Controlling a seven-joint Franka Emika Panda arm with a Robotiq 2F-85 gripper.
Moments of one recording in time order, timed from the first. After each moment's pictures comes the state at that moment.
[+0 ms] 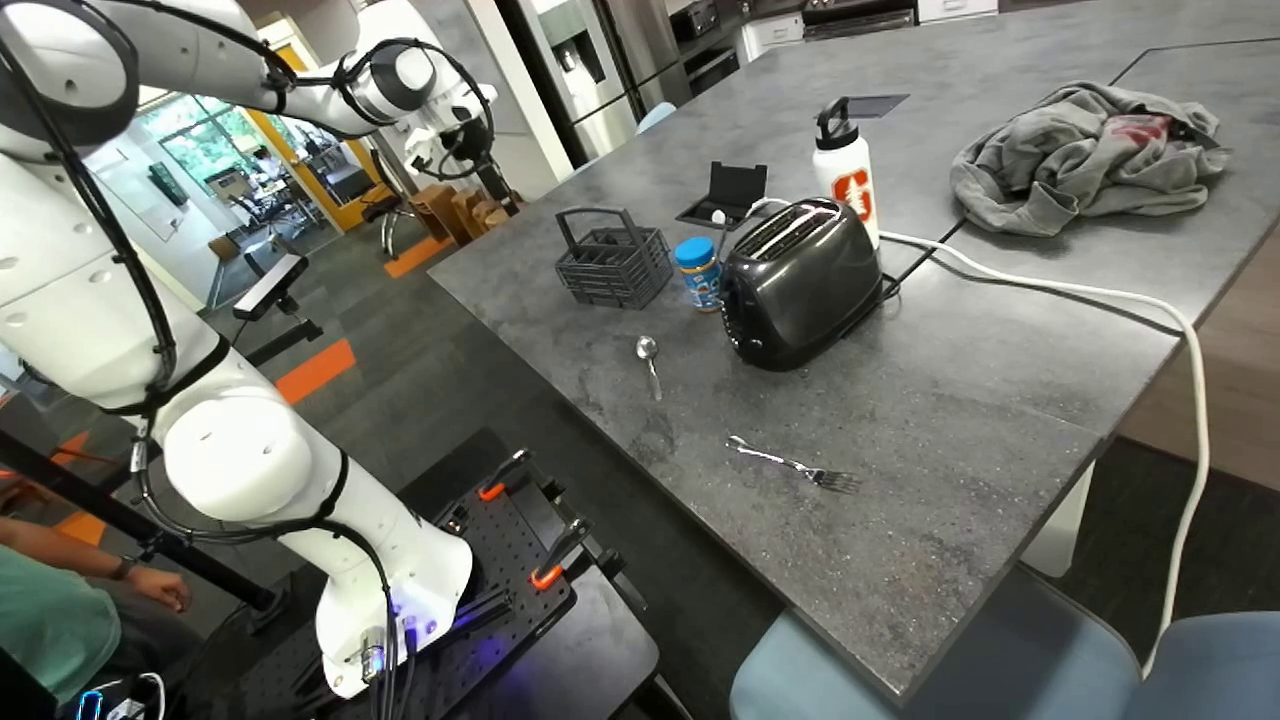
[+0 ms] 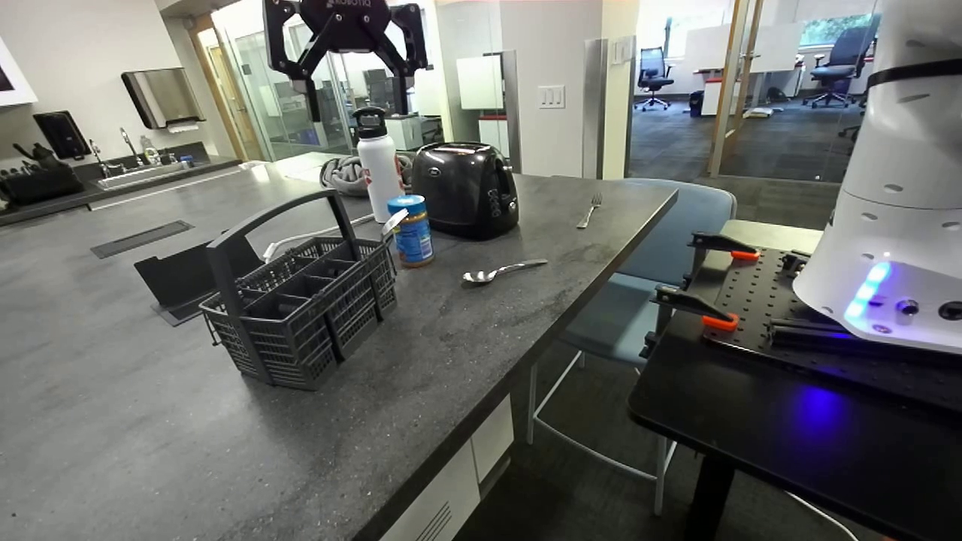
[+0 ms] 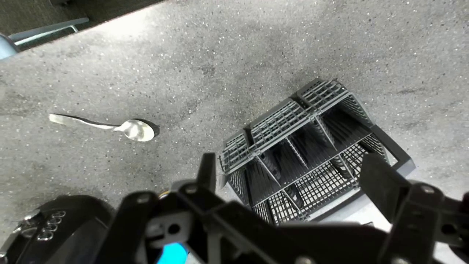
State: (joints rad) arm 0.18 0.04 0.43 -2.04 -0.01 2.19 0.95
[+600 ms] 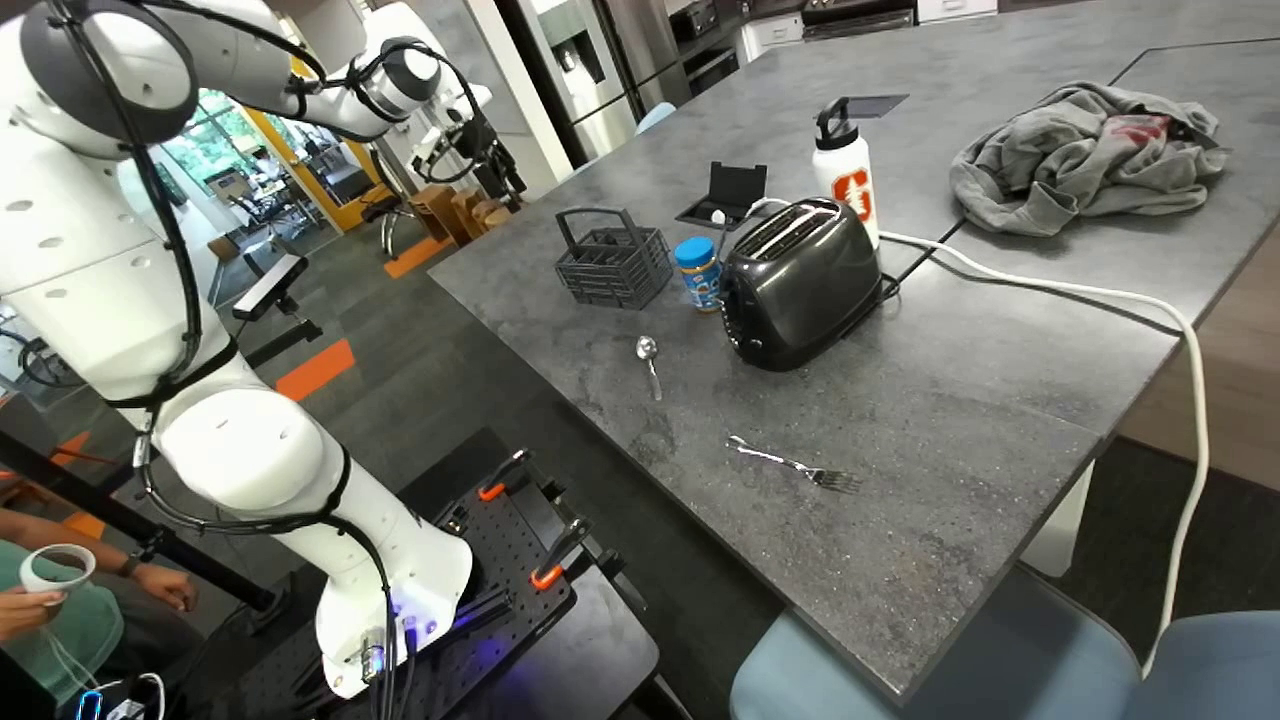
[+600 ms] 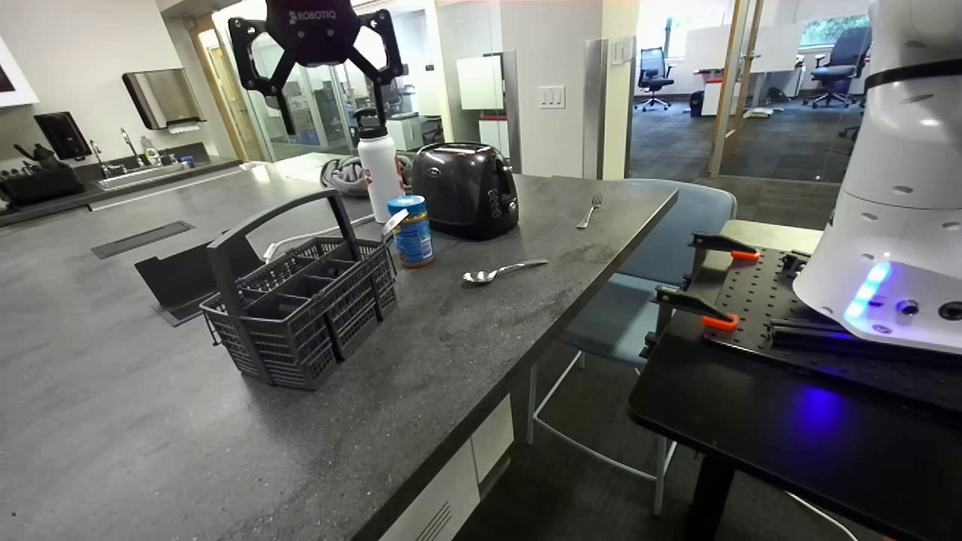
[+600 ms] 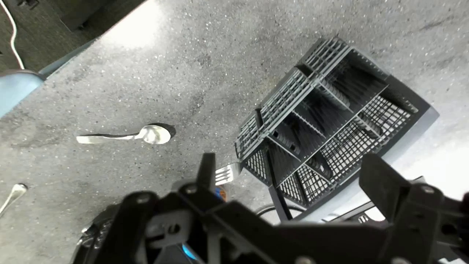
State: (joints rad) arm 0.32 0.16 0.35 -1.89 -0.19 2.11 1.35
